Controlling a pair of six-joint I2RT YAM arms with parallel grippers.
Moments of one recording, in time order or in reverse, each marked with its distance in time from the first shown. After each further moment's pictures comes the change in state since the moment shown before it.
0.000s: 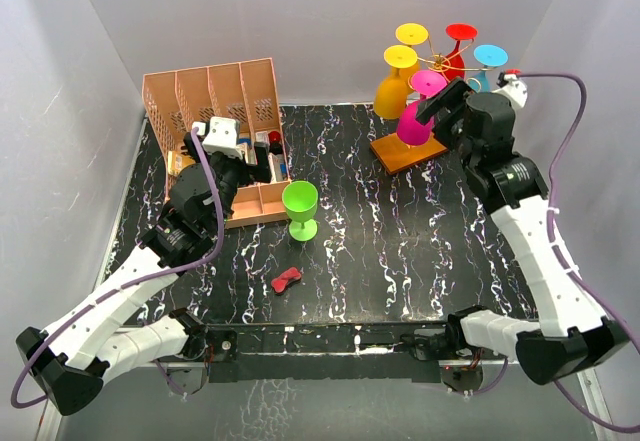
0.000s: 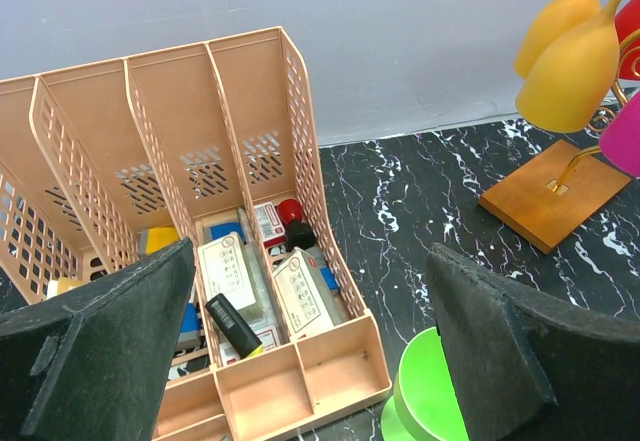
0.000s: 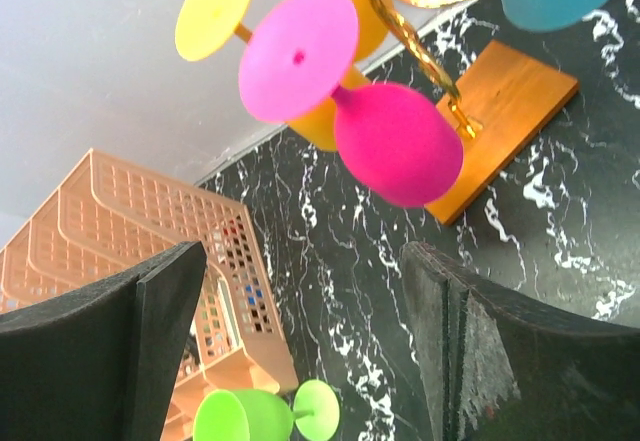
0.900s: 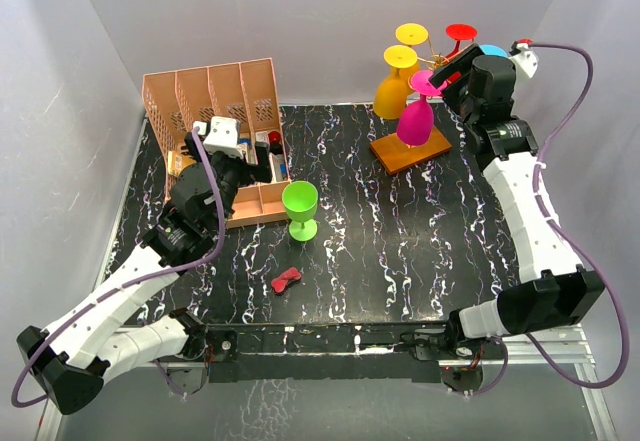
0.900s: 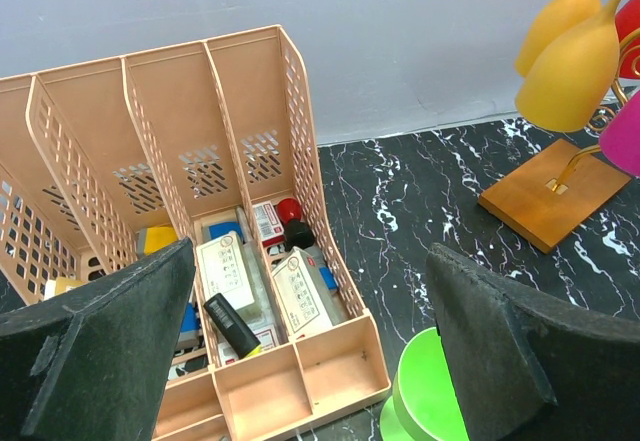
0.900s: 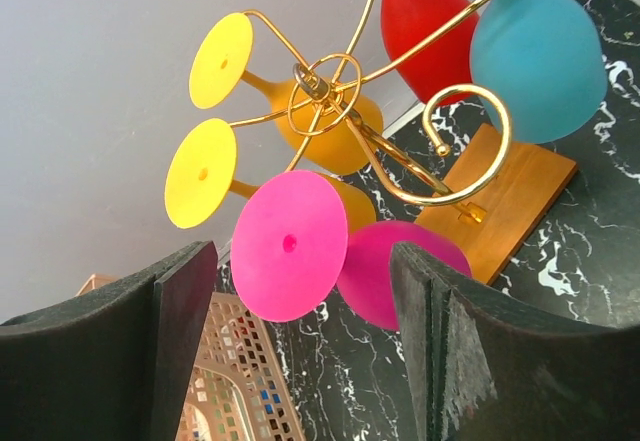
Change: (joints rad) left arm 0.002 0.004 0.000 0.003 0.008 -0.001; right arm -0.132 0.259 0.205 0.107 0.013 0.016
